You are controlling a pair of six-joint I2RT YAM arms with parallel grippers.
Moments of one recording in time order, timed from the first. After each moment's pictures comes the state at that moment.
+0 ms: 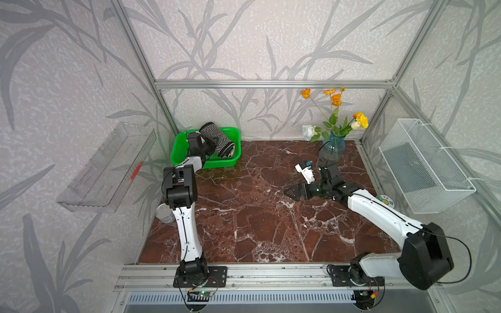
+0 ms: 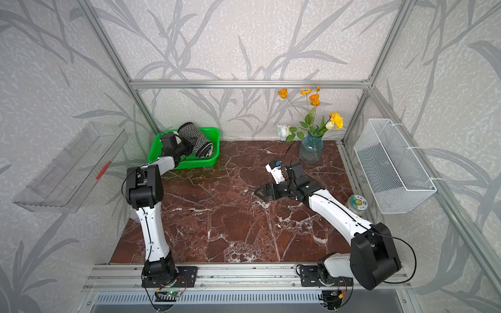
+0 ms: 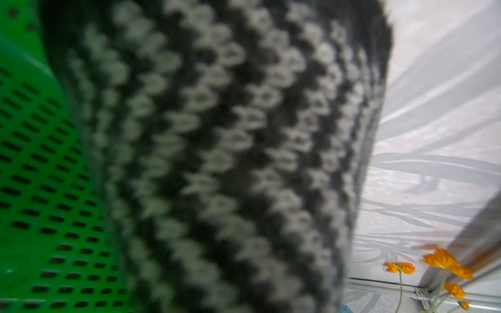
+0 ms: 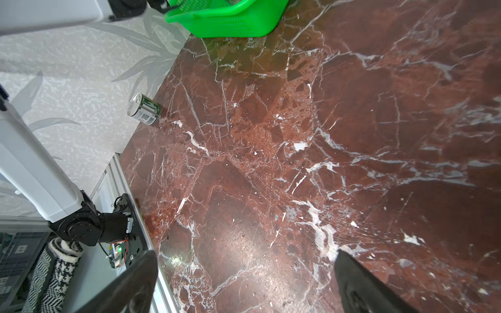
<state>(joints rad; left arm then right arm) 0.15 2.34 1.65 0.29 0.44 -1.03 0.44 1.33 0.93 -0.35 -0.57 0.22</state>
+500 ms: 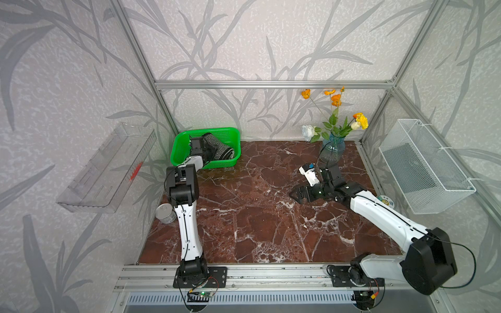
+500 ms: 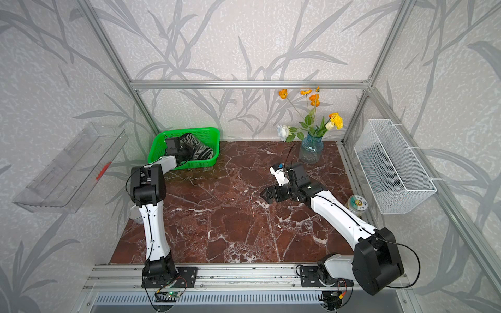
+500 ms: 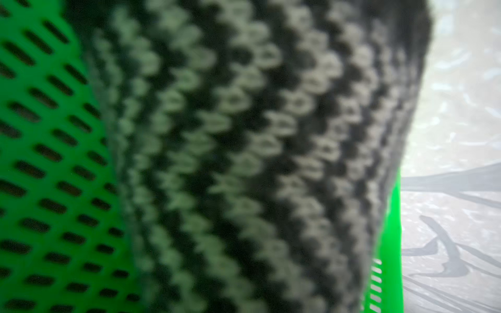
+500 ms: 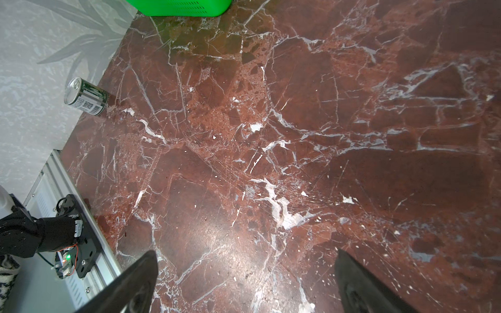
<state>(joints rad) 0.16 2.38 1.76 -0.01 0.29 -0.97 0.44 1.31 0.95 -0.48 -0.40 0.16</state>
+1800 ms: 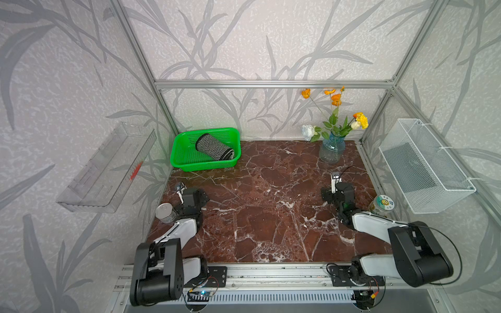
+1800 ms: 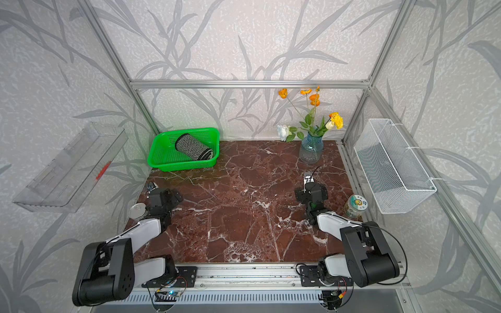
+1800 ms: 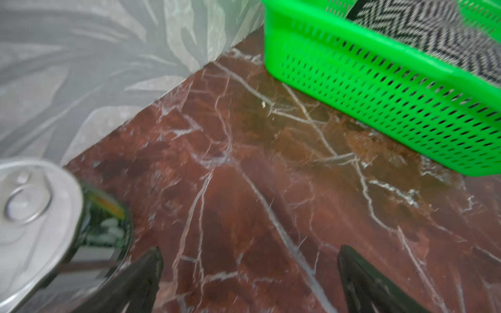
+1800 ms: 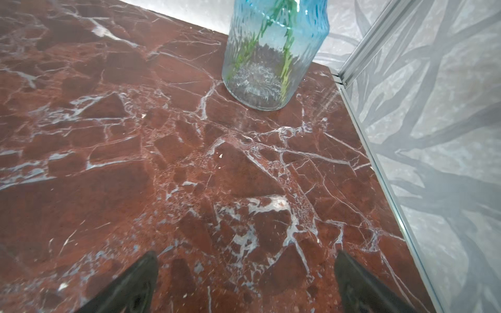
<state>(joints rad) 0.14 1.27 0.36 0.32 -0.33 -0.37 0.21 1.38 0.41 0.44 0.35 -0.10</state>
